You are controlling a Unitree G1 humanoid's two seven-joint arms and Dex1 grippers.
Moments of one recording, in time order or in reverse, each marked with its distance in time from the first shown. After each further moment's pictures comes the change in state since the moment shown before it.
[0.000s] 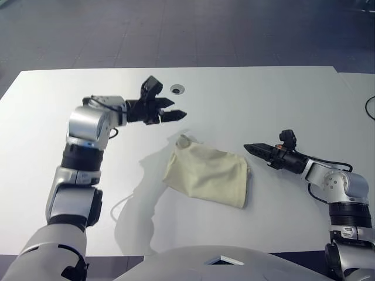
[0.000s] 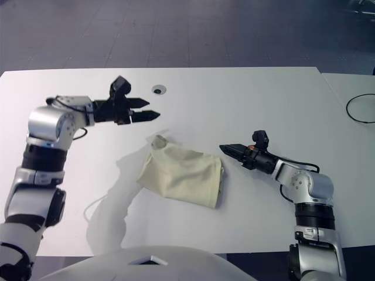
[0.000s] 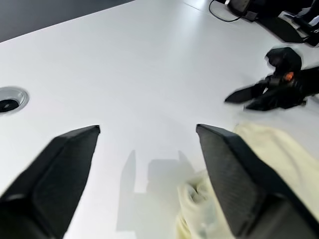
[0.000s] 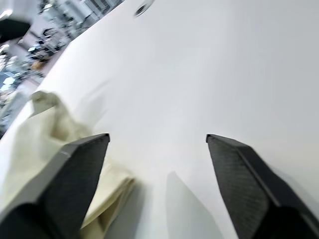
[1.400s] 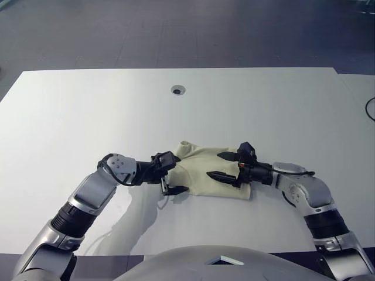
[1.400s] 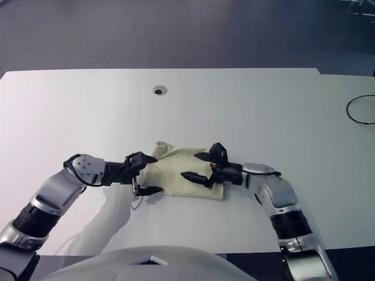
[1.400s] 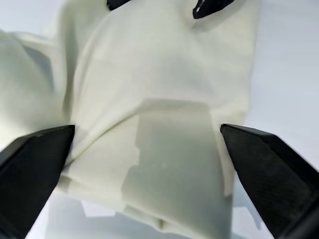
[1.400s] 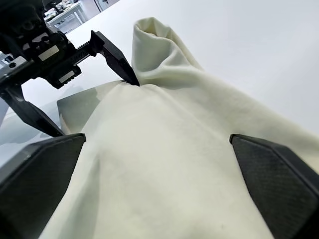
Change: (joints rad) left arm 0.413 0.149 -0.268 -0.251 0.125 -0.316 -0.052; right arm 0.102 0.030 0.363 -0.209 -0.195 -0.269 0.152
